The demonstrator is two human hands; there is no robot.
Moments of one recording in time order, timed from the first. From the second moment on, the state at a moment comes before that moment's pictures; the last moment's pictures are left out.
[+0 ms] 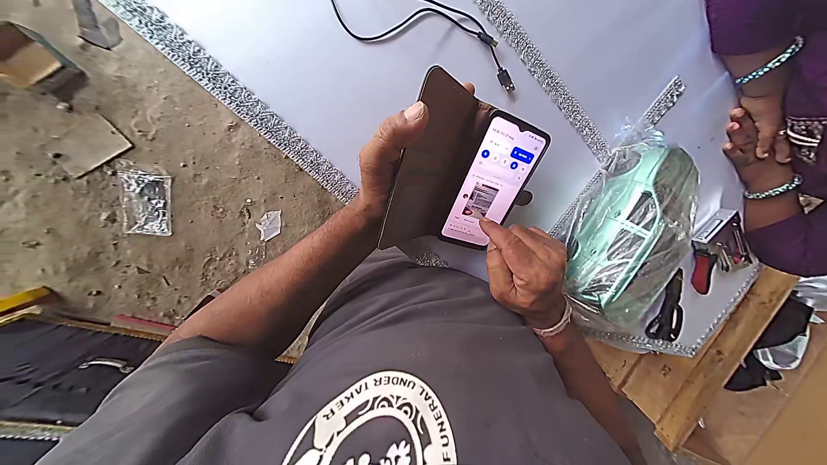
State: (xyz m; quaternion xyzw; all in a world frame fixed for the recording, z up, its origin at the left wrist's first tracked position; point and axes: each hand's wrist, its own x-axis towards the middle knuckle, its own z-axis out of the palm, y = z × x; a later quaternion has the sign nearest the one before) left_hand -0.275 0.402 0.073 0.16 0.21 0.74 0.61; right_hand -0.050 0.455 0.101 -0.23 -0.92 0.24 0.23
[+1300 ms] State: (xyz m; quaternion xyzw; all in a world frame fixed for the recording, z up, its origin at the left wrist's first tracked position) left_hand -0.277 0.407 0.065 0.17 0.20 0.75 0.61; right_hand -0.046 0.453 0.099 -0.23 -0.92 0.24 0.22
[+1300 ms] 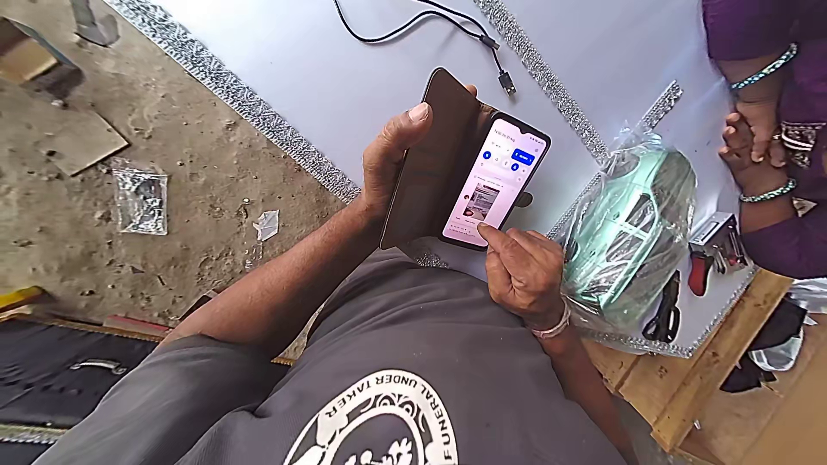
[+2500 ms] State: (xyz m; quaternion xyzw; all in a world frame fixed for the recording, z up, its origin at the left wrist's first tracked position) left_hand -0.277 0.406 0.071 0.17 0.23 0.75 0.59; right_hand -0.051 0.454 0.101 -0.25 -0.92 0.22 0.20
